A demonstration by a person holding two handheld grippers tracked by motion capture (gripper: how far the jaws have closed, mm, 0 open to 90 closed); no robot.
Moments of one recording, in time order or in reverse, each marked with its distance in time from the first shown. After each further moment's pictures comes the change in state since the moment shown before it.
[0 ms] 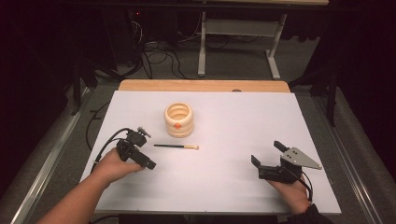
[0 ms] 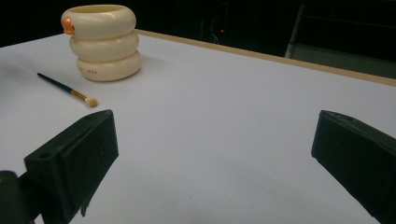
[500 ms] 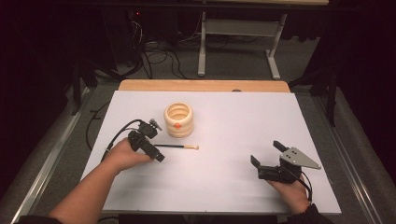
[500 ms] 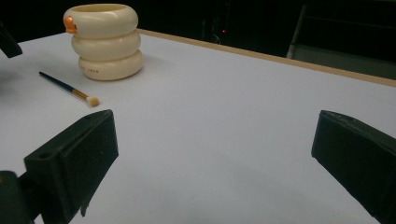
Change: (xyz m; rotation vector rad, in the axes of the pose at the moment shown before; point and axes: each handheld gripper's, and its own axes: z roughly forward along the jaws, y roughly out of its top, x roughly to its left) left arm -0.002 0.039 0.010 0.018 -0.008 0.078; right arm 0.001 0.000 0.001 0.001 0.008 -0.001
